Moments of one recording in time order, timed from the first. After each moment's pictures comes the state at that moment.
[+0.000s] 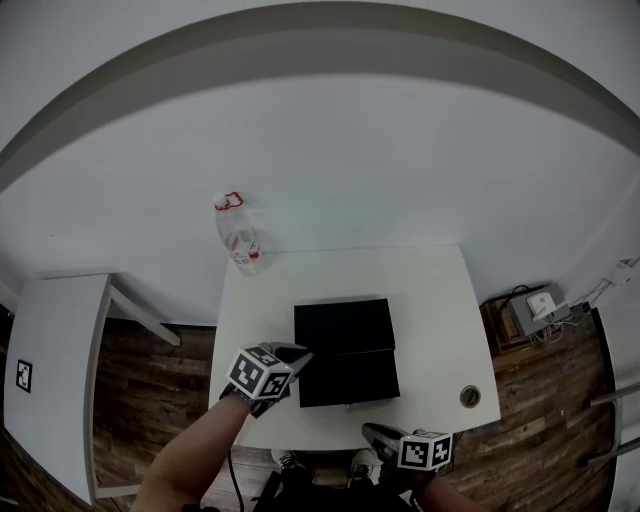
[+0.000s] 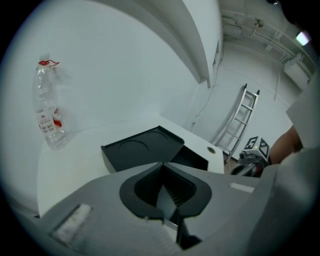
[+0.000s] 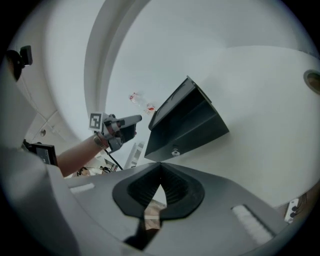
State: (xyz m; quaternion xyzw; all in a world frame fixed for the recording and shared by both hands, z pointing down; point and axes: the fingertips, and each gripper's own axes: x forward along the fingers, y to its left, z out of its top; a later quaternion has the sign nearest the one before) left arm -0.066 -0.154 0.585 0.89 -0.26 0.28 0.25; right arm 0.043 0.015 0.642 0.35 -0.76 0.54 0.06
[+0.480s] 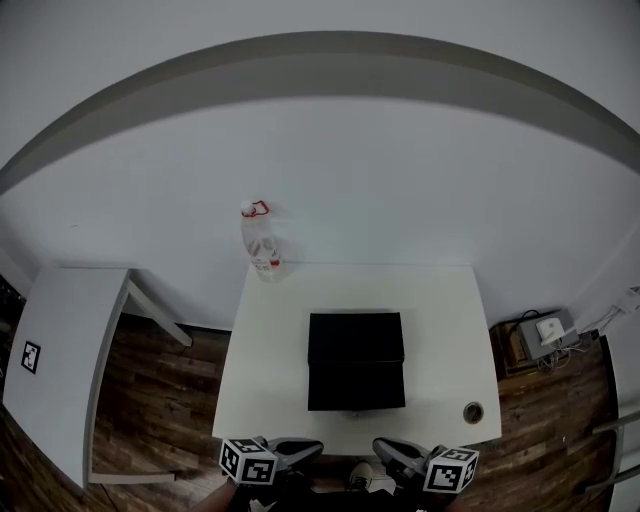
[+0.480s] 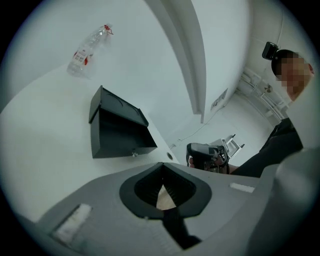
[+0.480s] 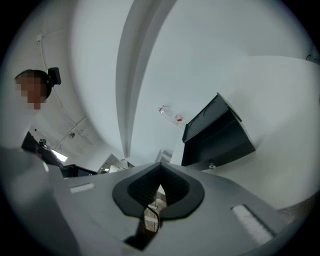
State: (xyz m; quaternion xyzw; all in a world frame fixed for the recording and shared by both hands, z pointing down) left arm -0.052 0.043 0.579 0.86 -0.22 0.08 0.46; right arm 0.048 0.031 0.541 0.27 -0.82 0.50 -0.03
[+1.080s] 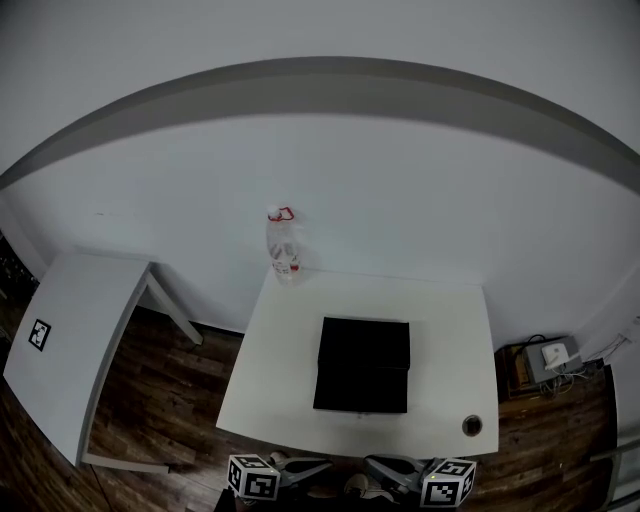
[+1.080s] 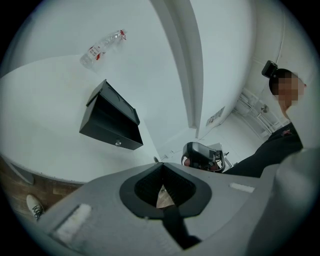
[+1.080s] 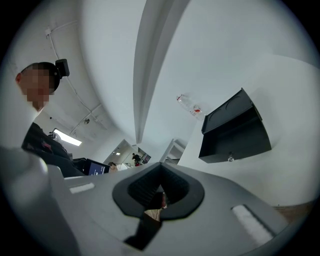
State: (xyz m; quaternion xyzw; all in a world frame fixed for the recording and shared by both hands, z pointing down) left arm -0.029 0.091 0.560 0.84 -0.23 -0.02 0.50; right arm 0.026 0.074 0.507 0.18 -0.87 0.46 0.01
